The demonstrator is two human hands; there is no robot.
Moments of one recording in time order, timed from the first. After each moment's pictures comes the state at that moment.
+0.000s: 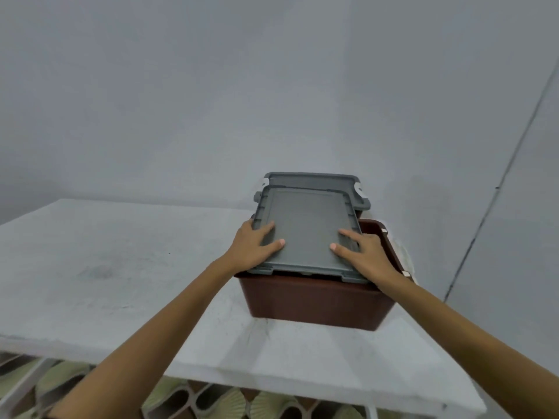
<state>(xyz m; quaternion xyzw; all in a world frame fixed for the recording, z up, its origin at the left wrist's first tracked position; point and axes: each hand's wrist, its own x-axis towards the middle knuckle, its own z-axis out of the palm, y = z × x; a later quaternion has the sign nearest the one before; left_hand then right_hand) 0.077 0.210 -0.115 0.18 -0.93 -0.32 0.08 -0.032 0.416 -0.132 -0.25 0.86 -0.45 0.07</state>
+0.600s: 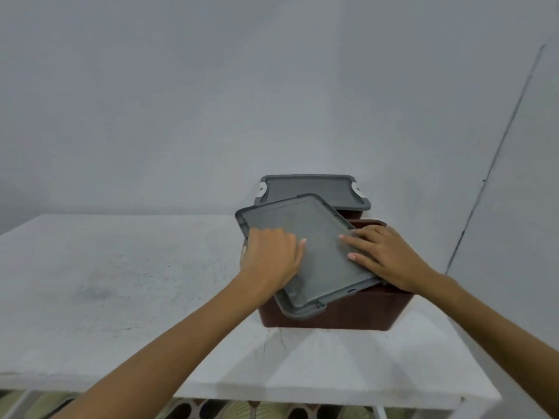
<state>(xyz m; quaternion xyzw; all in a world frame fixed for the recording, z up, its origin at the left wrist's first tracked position) 0.103 0.251 -0.074 0.08 -0.97 0.15 0.18 -0.036 0.439 -0.118 -0.42 0.89 -0.10 -0.12</state>
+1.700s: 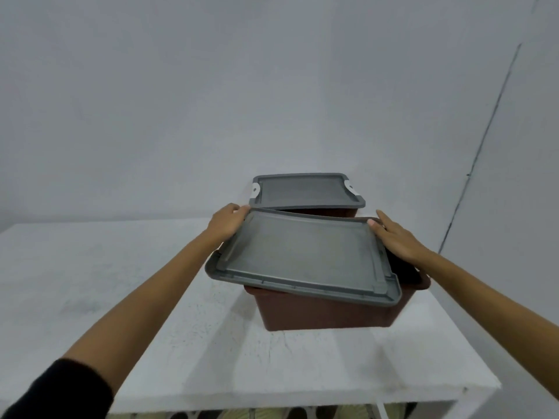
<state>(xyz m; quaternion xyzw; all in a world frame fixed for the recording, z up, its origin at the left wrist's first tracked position) 0.035 0.123 -0.090 0.22 -0.90 -0.36 0.13 -0.054 0.432 -0.105 -0.17 0.92 -0.35 0.05</state>
